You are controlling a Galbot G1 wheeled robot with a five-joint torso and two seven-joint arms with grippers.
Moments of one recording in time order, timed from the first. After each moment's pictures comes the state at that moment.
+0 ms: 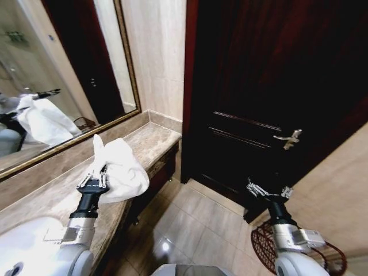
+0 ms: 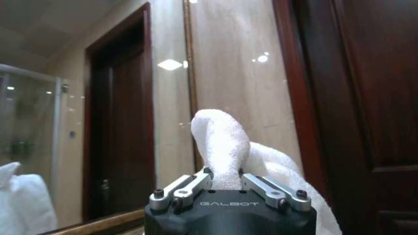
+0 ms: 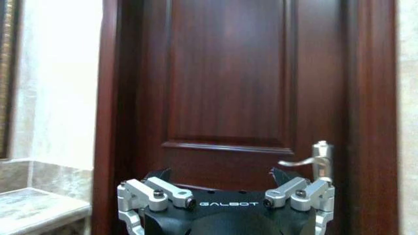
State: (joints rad) left arm 1.84 -1.38 -0.88 -2.43 -0.27 -0.17 0.00; right arm -1.79 1.47 0.75 2.41 0.19 0.02 0.00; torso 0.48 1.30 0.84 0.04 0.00
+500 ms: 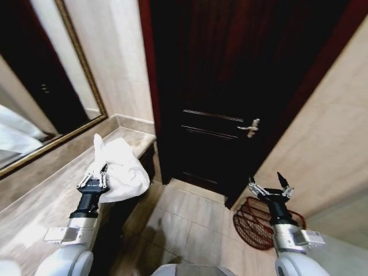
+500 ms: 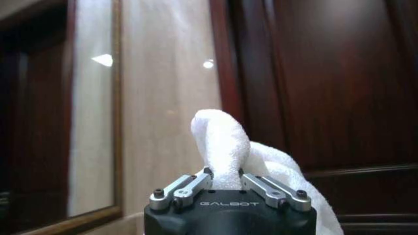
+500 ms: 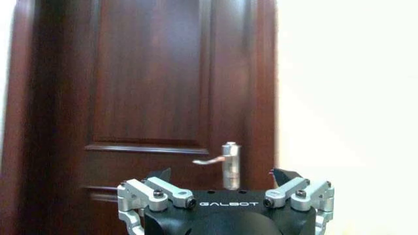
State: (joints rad) left arm 1.84 -1.37 -0.88 -2.43 -0.27 -0.17 0.00; right arm -1.79 1.48 0.75 2.40 0.19 0.05 0.01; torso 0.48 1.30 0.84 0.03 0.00
